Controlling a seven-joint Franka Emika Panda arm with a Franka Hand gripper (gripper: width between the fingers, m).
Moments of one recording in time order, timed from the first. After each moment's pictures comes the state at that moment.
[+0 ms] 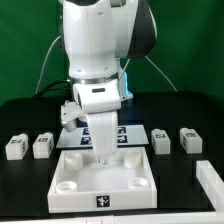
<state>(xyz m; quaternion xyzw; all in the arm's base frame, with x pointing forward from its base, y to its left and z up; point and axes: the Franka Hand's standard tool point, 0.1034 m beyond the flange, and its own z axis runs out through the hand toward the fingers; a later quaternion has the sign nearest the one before) 0.429 -0.014 0.010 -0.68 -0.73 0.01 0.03</state>
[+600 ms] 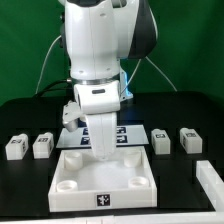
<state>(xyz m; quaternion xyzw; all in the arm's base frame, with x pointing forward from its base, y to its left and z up) 0.429 -0.017 0.010 -0.68 -0.73 0.01 0.03</state>
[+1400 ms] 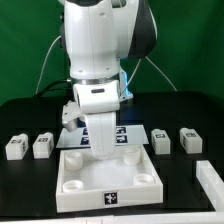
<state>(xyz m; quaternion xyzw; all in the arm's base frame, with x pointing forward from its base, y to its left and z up) 0.430 -0.018 0.011 -0.68 -0.73 0.01 0.03</state>
